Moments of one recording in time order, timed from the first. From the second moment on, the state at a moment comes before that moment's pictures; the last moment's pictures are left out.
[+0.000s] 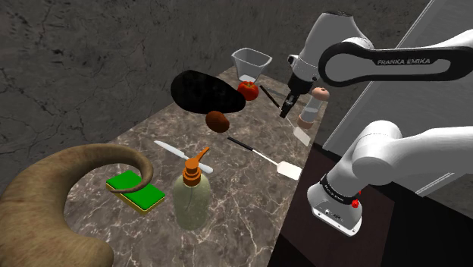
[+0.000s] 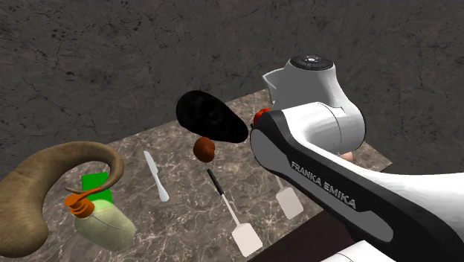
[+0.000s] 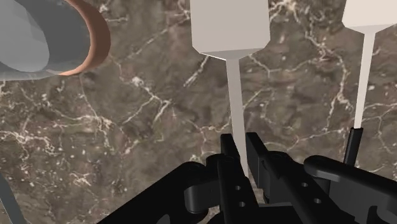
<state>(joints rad) 0.07 -0.86 -0.04 -2.81 -0.02 2.02 -0.15</state>
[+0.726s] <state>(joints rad) 0.07 -0.87 -0.04 -2.67 -0.02 1.87 -0.16</state>
